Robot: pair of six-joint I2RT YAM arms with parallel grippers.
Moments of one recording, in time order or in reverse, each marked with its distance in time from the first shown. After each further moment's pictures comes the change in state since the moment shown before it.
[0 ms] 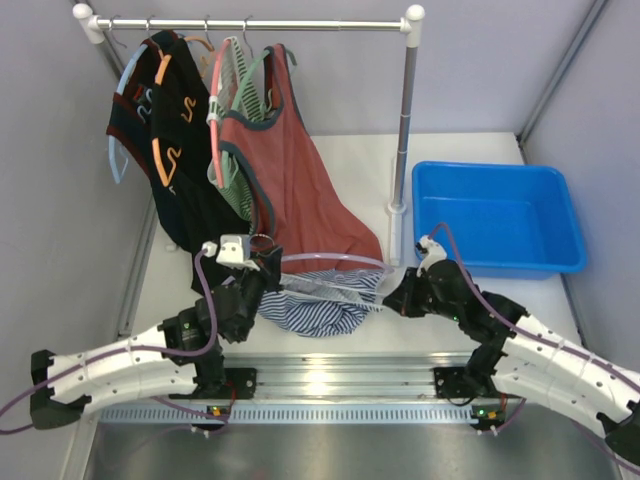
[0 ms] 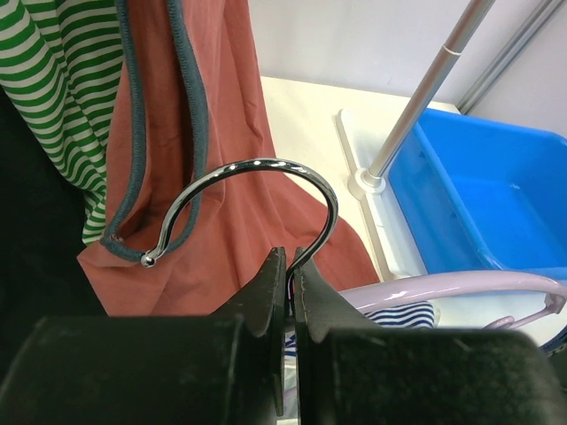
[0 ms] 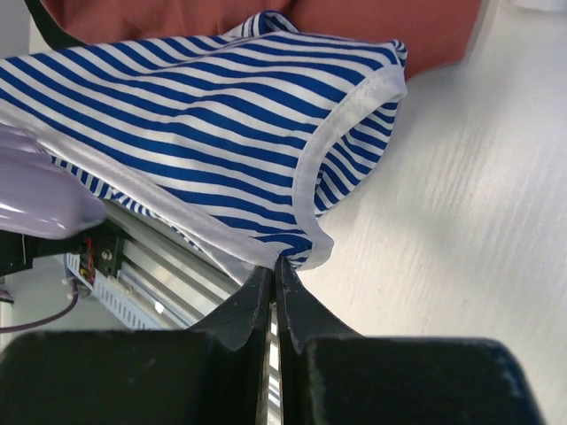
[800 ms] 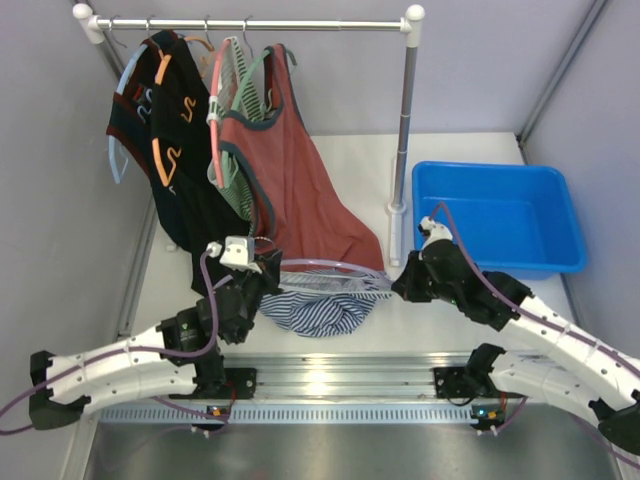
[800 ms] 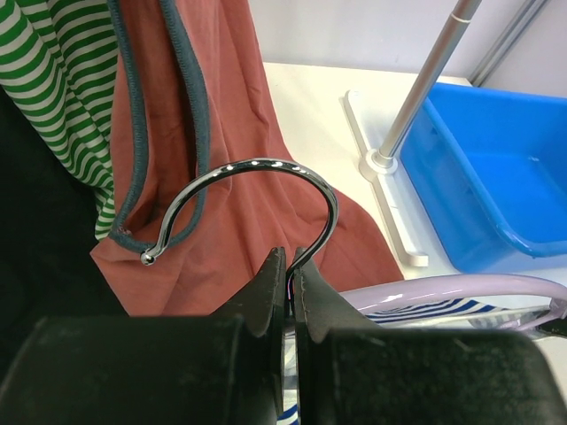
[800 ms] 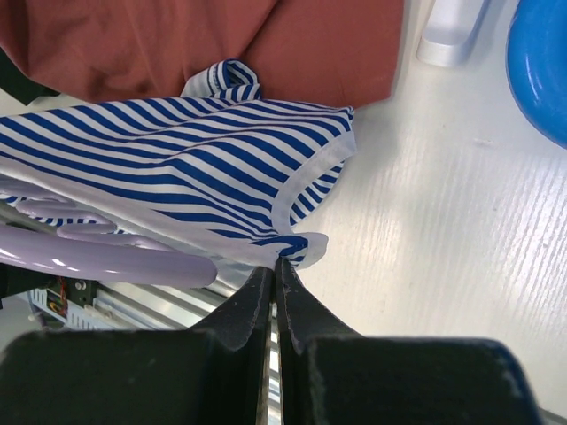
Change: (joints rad) left arm 0.000 -0.023 -0.002 -0.066 0.027 0.033; right arm -0.007 0.135 0.276 -0.258 0.137 -0.043
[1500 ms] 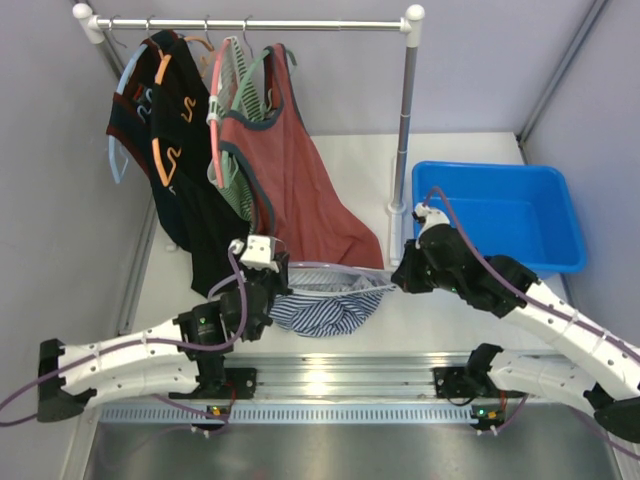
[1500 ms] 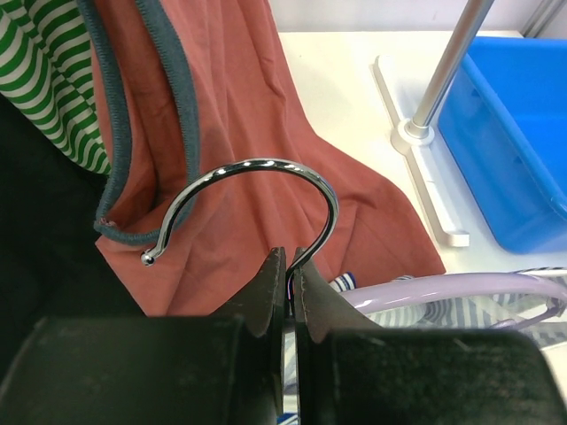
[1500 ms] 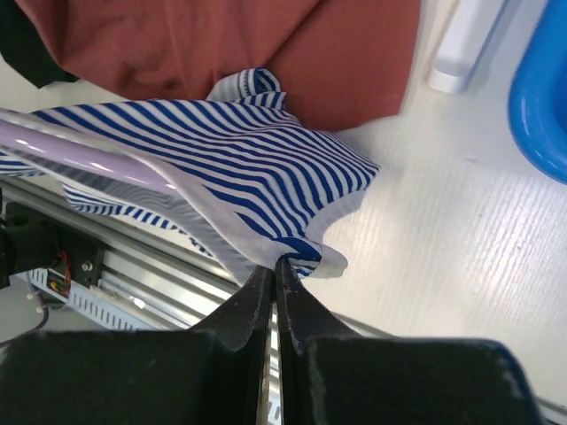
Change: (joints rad) left arm -0.006 0.130 0.019 -0.016 -0.035 0.006; right arm 0.023 0.072 0.197 -0.149 0.014 -0.063
